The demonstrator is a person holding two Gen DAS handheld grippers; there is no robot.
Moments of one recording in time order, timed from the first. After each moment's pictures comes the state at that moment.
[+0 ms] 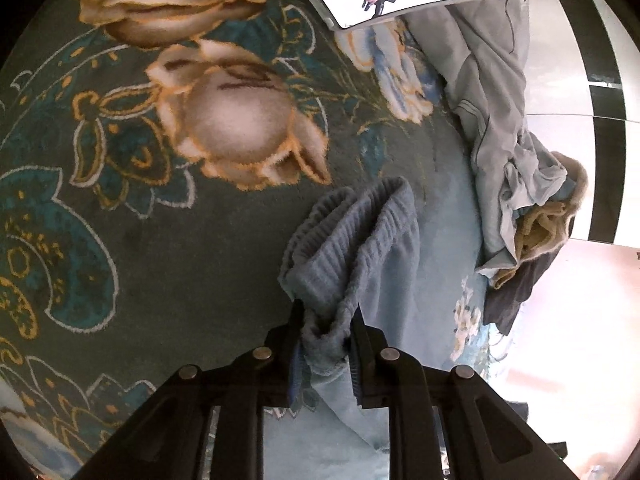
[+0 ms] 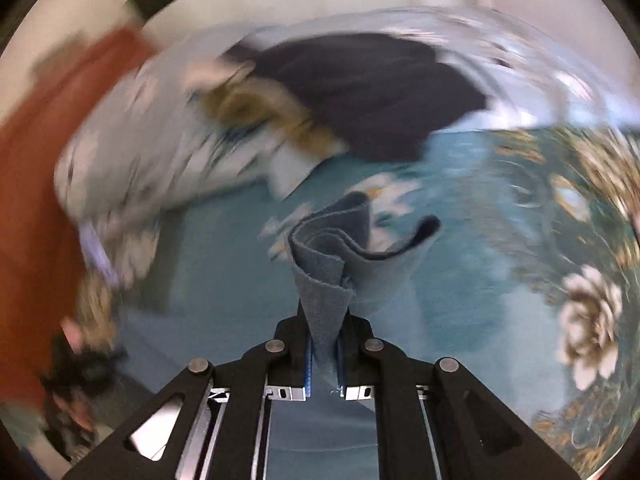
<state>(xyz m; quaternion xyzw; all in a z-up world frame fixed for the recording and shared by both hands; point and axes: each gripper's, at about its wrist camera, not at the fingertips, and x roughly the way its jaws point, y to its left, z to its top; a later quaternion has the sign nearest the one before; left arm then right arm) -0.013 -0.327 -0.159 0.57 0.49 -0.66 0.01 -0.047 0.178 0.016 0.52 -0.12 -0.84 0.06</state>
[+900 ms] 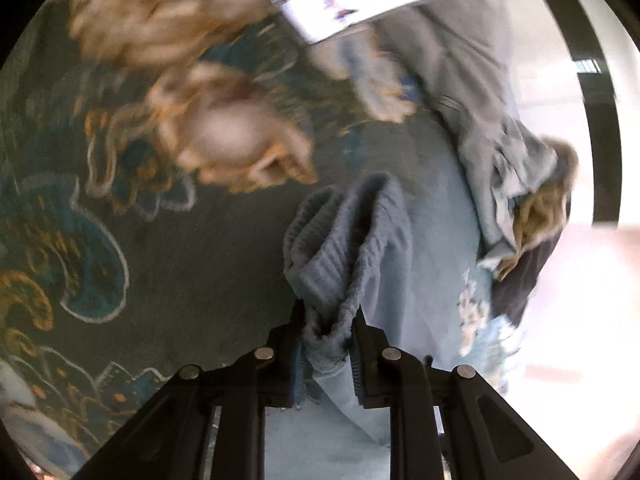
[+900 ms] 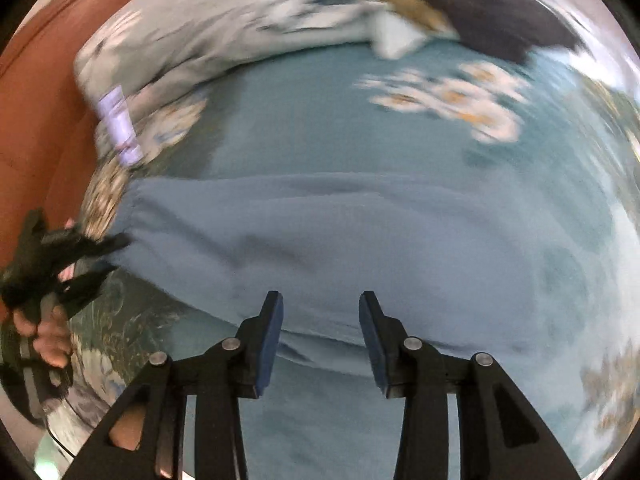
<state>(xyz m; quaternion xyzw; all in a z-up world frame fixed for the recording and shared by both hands) -0.010 -0.303 -0.115 0.56 0.40 -0.73 0.01 0.010 0.102 -0.059 0.60 -0.10 -0.79 0.09</state>
